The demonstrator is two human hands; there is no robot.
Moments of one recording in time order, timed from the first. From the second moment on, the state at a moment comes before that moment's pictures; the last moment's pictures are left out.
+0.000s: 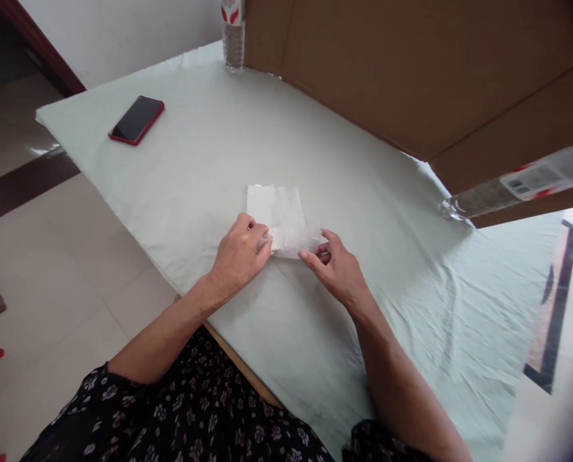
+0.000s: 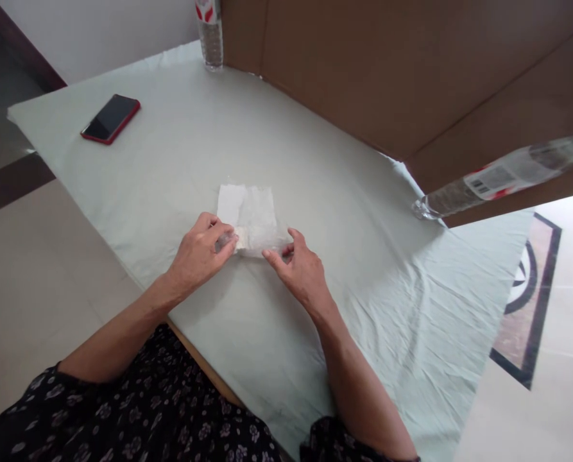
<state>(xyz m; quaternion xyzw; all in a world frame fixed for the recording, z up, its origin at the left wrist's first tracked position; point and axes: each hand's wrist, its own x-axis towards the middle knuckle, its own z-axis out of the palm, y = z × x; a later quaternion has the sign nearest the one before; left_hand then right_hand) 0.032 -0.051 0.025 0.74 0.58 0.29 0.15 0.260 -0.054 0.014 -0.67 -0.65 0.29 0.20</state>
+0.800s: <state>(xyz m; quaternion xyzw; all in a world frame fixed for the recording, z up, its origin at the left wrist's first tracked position) 0.038 -0.047 0.042 0.76 0.60 0.17 0.17 0.212 -0.024 0.014 -0.62 -0.64 0.31 0.33</state>
